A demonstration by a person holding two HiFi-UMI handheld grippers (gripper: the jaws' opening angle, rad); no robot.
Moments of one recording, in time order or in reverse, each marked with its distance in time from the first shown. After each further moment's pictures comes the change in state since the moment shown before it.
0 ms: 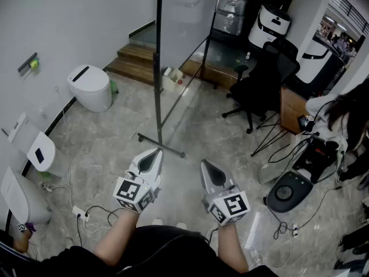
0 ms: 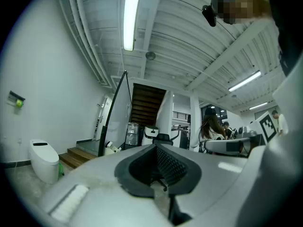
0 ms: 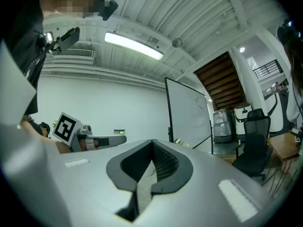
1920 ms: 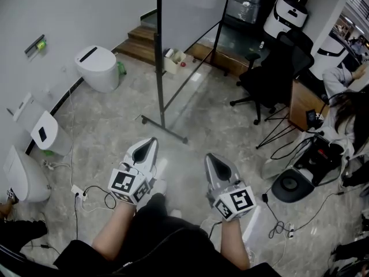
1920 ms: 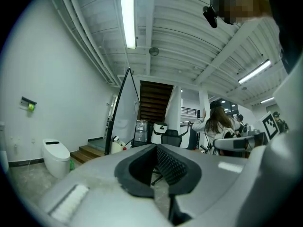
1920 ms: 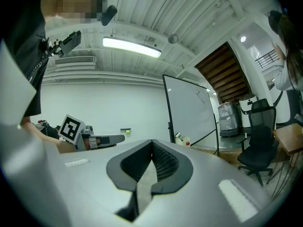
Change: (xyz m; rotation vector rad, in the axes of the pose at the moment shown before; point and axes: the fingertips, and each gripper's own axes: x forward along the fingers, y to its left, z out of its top) left arm 0.013 -0.026 -0.031 0.007 0.030 0.118; right arm -0.038 -0.054 -0.015 0.052 0.024 0.092
